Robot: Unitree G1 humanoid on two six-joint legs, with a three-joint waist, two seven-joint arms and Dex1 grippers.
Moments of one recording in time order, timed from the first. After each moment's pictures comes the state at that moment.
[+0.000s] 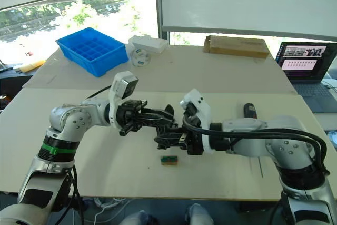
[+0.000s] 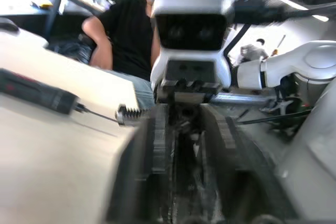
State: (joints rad) left arm -0.75 0.52 -0.09 -0.02 -0.88 0.89 -1.28; right arm -0.57 -0.77 0.05 -0.54 1.59 1.21 0.10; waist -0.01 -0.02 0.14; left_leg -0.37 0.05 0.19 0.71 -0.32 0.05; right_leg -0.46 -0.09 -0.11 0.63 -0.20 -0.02
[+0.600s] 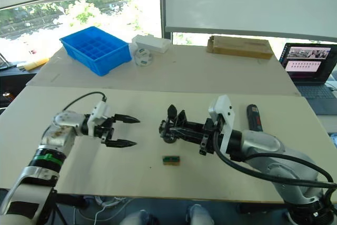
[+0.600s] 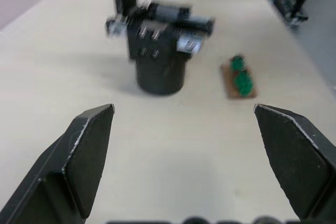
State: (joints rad) left arm -0.63 0.55 -0.12 0.64 -0.30 -0.12 -1.52; right arm -0.26 -0.72 -0.02 -0.63 0.95 0.70 0.64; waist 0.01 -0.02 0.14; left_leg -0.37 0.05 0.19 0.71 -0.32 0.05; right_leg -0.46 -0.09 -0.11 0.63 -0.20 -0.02
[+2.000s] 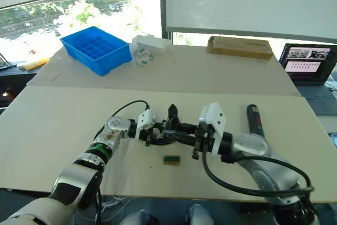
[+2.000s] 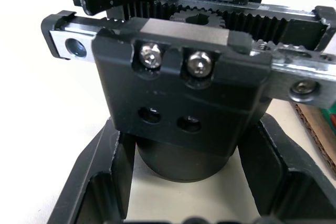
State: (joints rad) left arm -0.85 0.23 -0.15 1.08 -0.06 -0.38 -1.35; right arm -0.29 -0.60 0.11 -0.52 0.63 0.52 0.76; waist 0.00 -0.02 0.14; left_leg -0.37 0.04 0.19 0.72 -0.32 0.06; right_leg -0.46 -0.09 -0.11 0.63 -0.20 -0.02
